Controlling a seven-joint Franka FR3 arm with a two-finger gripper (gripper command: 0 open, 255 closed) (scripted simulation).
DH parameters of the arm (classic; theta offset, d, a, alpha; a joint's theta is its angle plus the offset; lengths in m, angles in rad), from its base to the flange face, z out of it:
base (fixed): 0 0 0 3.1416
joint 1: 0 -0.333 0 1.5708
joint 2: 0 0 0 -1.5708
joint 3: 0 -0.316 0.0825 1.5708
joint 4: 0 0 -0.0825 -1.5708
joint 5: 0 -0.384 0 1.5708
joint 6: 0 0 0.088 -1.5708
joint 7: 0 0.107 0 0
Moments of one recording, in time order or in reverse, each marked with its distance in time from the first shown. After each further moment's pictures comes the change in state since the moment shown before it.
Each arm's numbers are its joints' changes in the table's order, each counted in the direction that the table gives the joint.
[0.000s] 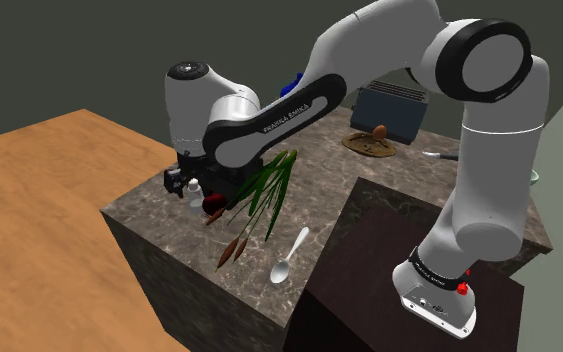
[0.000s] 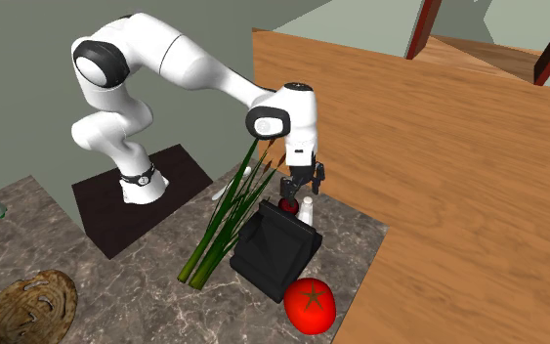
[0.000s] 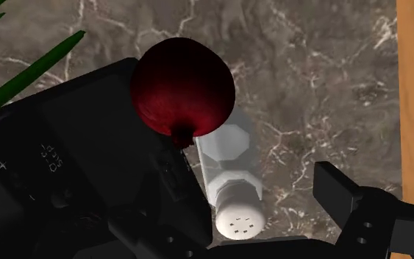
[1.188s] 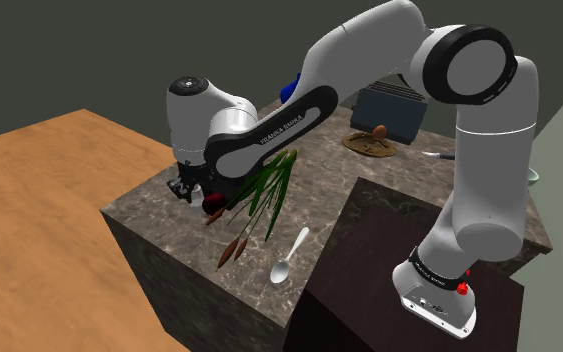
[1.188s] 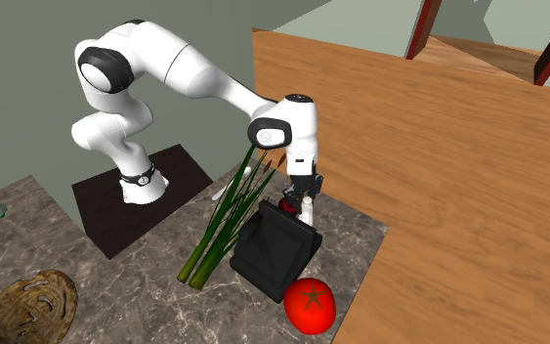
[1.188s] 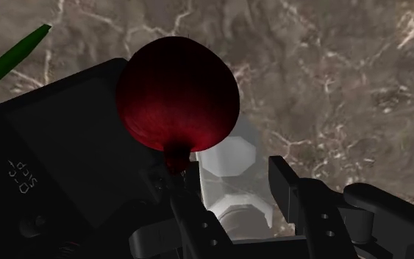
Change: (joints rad) arm -0.010 0.048 0.018 0.002 0.034 -0.047 0.022
